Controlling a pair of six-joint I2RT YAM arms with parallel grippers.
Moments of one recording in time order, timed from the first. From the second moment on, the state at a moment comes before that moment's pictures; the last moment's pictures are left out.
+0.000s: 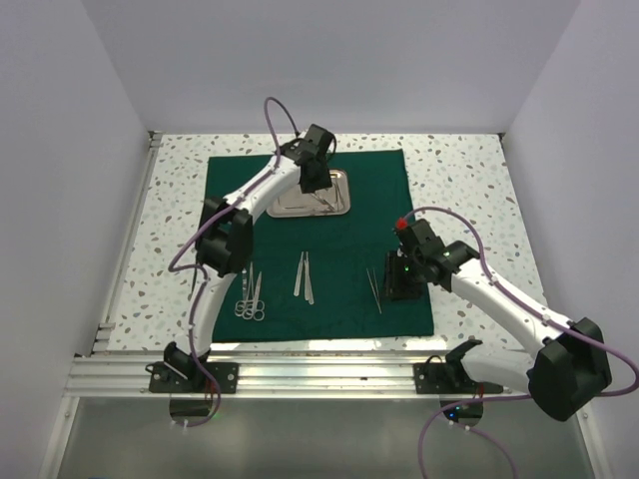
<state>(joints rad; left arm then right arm) -0.52 2.36 2.13 -0.76 -0.16 -0.67 0.54 1.16 0.79 -0.78 -0.14 0.59</state>
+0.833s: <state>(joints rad) -0.57 2.56 2.32 -0.77 -0.33 -0.70 0.54 1.23 0.90 -0.89 -0.06 0.46</state>
